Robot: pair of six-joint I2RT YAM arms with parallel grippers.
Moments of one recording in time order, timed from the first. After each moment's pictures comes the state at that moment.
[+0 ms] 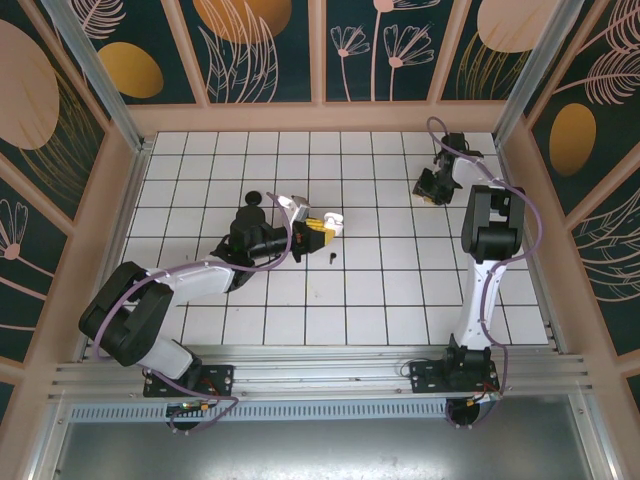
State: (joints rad) left arm -0.61 1.52 0.67 0.70 0.65 -0.33; right arm -0.03 2.26 1.77 -0.74 -0.24 0.35
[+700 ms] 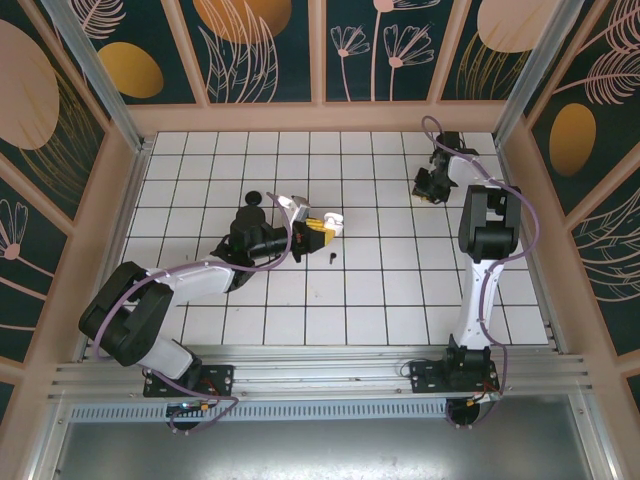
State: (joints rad) left arm -0.61 1.52 0.67 0.70 0.65 -0.32; right arm -0.01 2.27 1.80 -0.77 -0.22 0.34
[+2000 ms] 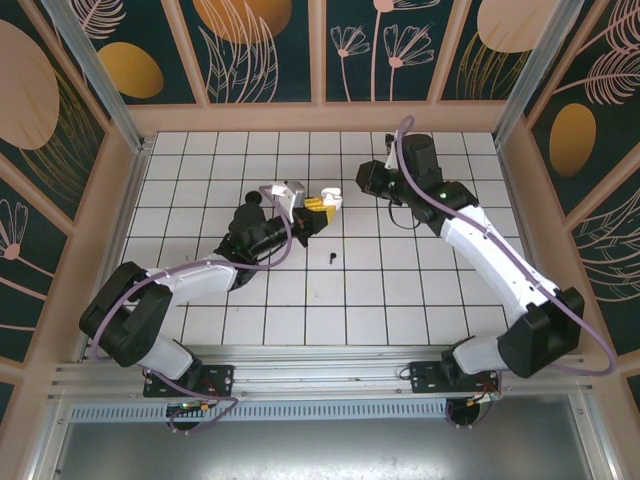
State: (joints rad) left arm -0.65 1.52 0.71 0.85 0.40 -0.32; right arm 0.51 1.36 1.31 -0.46 -0.15 0.66
